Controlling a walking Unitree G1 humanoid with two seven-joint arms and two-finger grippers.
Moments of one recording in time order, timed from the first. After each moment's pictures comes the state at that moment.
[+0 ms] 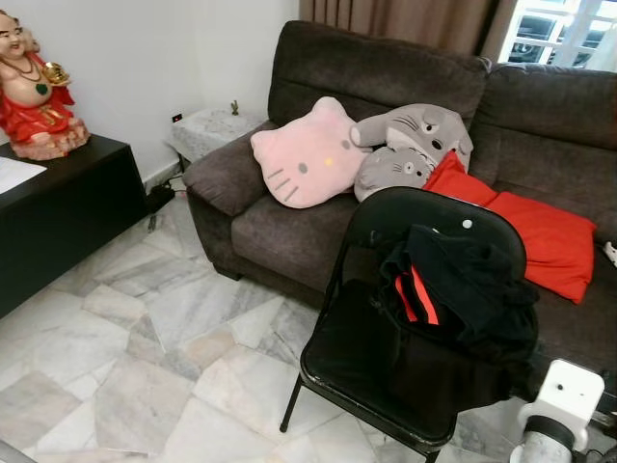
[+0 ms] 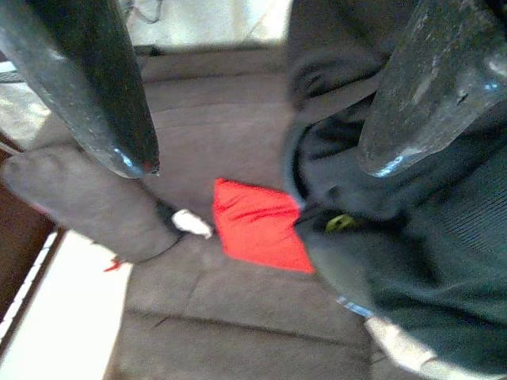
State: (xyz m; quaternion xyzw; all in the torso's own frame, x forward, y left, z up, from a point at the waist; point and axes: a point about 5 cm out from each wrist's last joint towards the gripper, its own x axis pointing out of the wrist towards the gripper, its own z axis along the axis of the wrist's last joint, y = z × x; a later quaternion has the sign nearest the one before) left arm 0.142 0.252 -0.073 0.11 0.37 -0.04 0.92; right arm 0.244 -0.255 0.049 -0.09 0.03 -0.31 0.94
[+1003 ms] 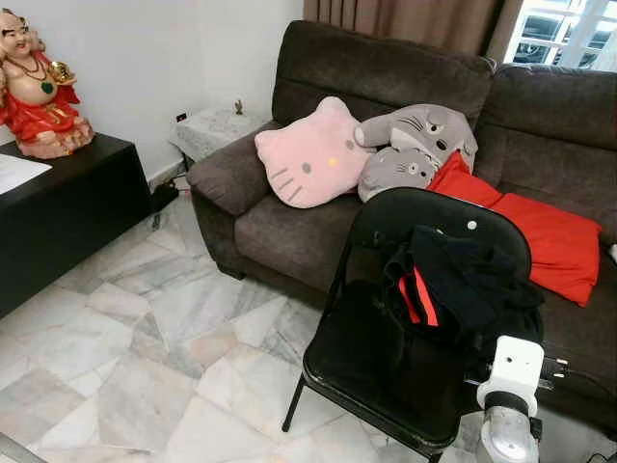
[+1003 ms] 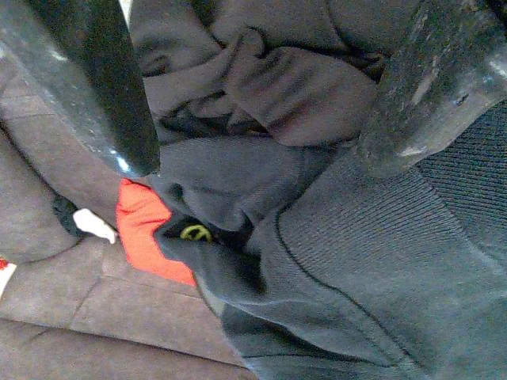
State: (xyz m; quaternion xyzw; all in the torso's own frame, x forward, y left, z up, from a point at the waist) left arm 0.142 0.249 -0.074 0.11 0.37 -0.04 0.92; right arm 0.279 -0.231 0.041 -0.09 0.07 -0.20 0.97
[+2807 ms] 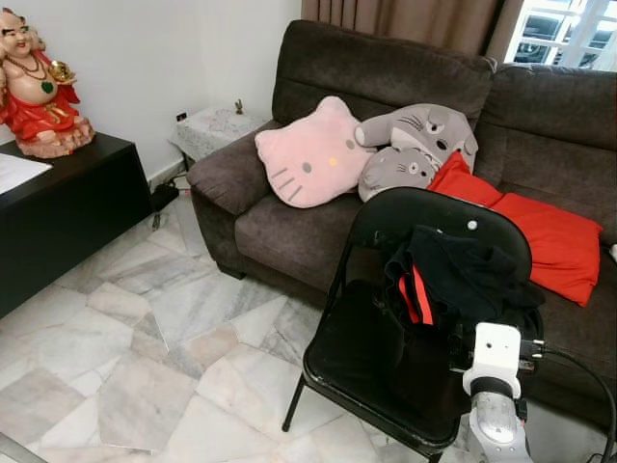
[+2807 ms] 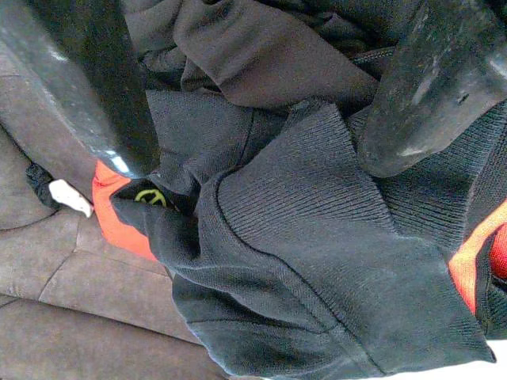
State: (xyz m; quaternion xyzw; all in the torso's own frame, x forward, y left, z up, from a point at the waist) left arm 0.143 0.247 -0.075 0.11 0.38 -0.04 0.92; right arm 0.293 -0.222 0.047 -0.12 0.06 -0.17 0.98
